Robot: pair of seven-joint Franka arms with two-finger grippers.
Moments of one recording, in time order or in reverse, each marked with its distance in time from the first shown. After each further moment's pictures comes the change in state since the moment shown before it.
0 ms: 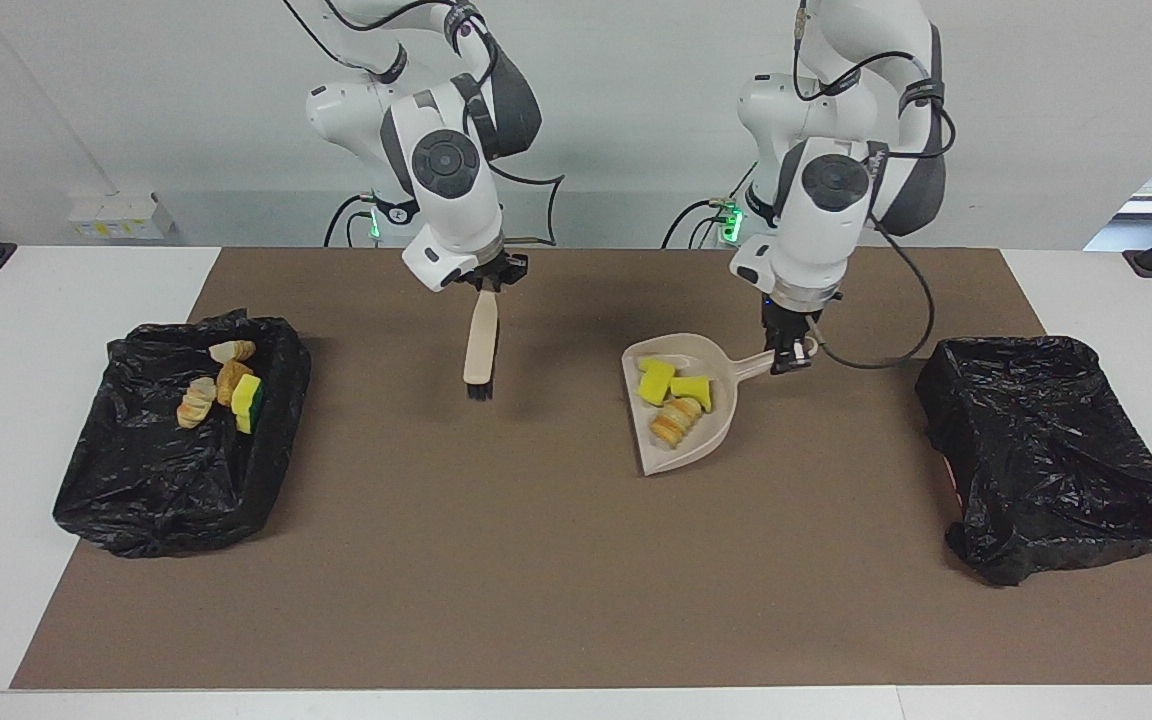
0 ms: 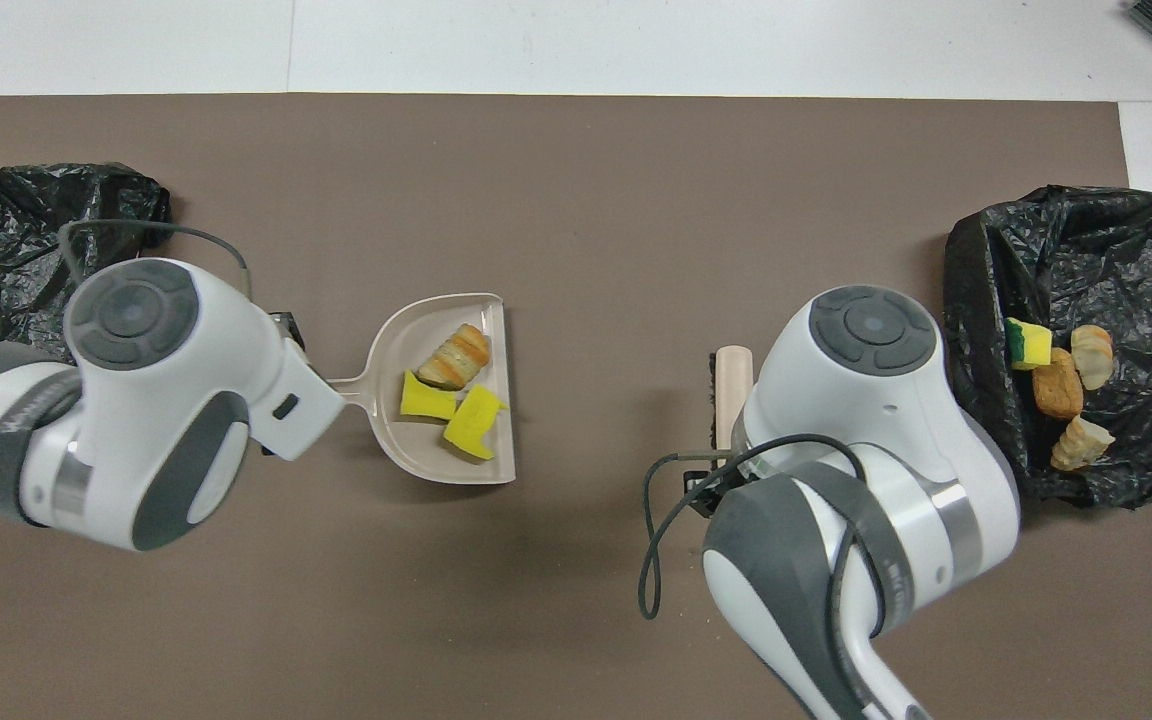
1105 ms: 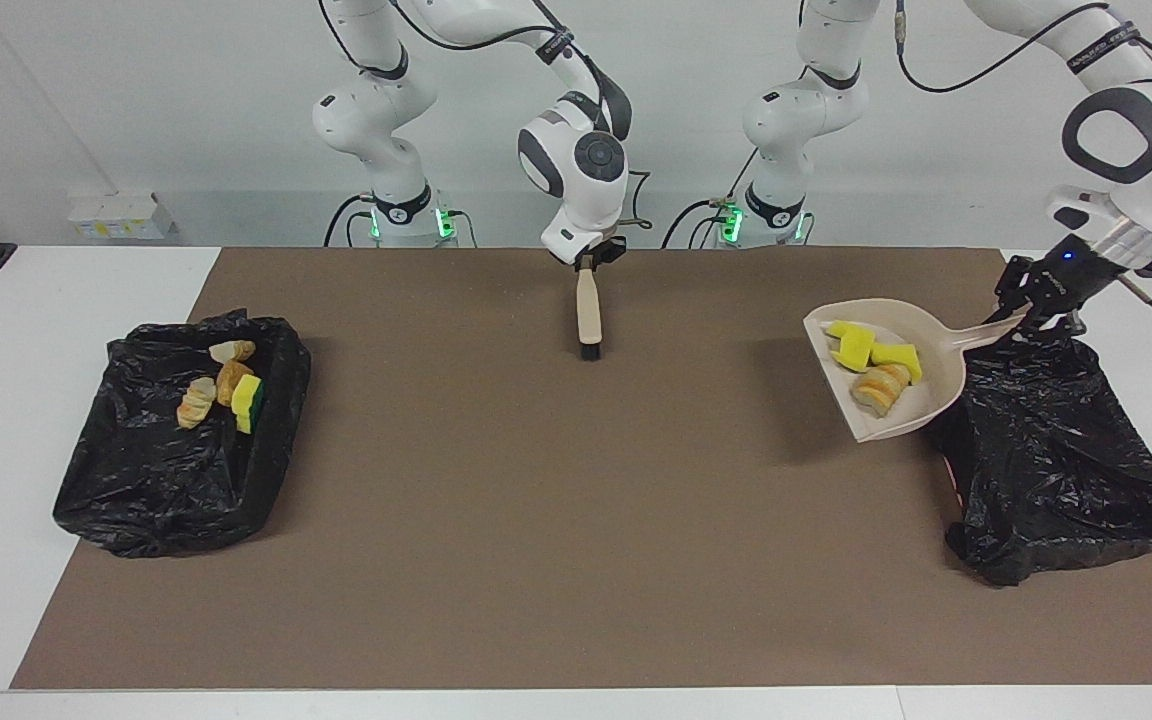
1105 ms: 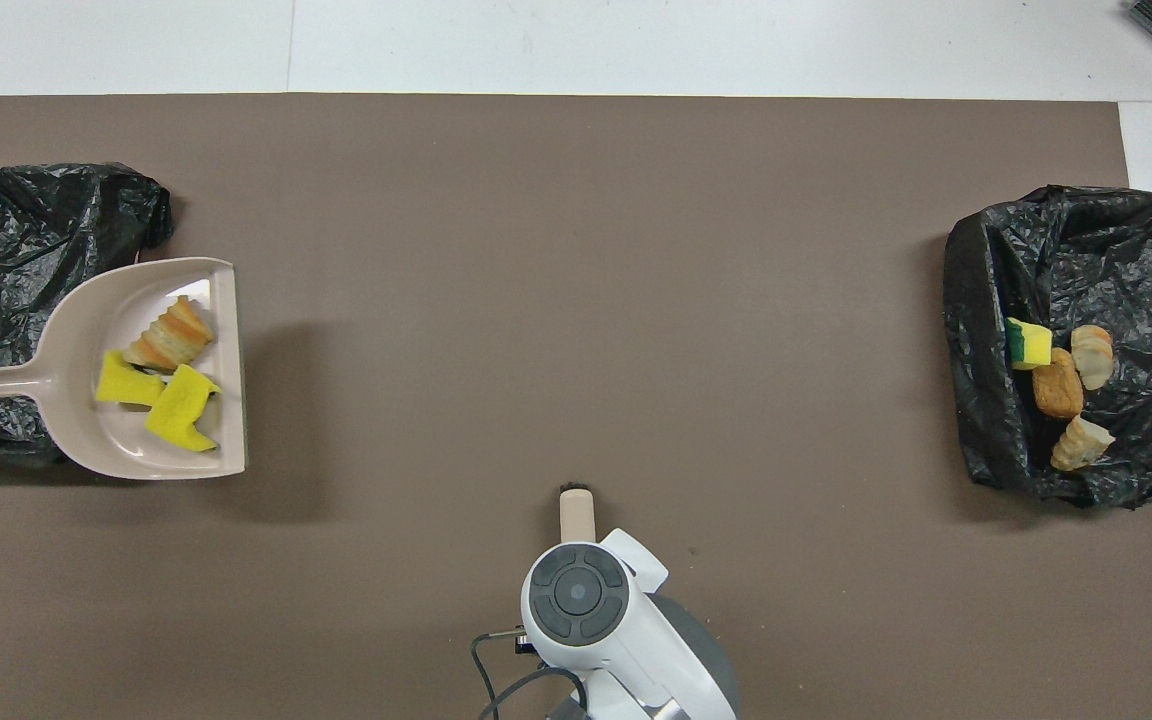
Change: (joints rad) left arm 0.656 0.022 0.004 0.189 -0.341 -0.196 0.720; right arm 0.390 0.044 0.009 -0.240 0.099 0.370 0.245
